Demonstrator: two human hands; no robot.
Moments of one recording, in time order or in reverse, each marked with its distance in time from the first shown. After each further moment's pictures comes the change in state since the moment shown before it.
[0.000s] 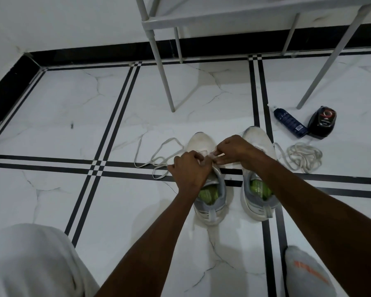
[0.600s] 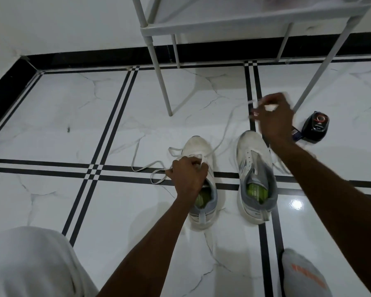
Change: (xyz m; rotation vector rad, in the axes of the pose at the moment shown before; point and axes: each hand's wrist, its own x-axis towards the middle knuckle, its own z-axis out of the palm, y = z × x) left_hand -0.002 0.001 0.001 -0.160 -0.015 -0.044; right_hand 0.002 -0.023 -0.089 0.132 0.691 -0.697
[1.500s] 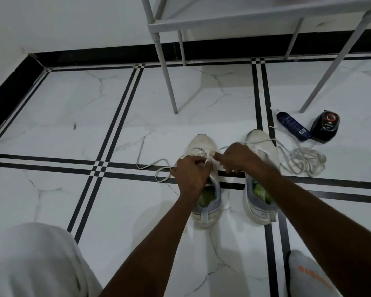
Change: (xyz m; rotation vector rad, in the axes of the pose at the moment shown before) left_hand 0.001 -0.003 -0.006 -0.029 -0.009 0.001; right_hand -0.078 0.016 0.055 -0.707 -0.752 0.153
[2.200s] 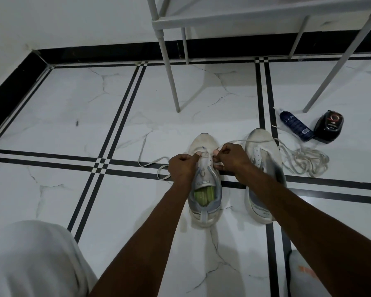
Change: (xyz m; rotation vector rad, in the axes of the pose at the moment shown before) left_hand 0.033 -0.032 0.009 -0.497 0.032 -0.346; right_hand -0.002 -0.007 0.033 0.862 0.045 0.173
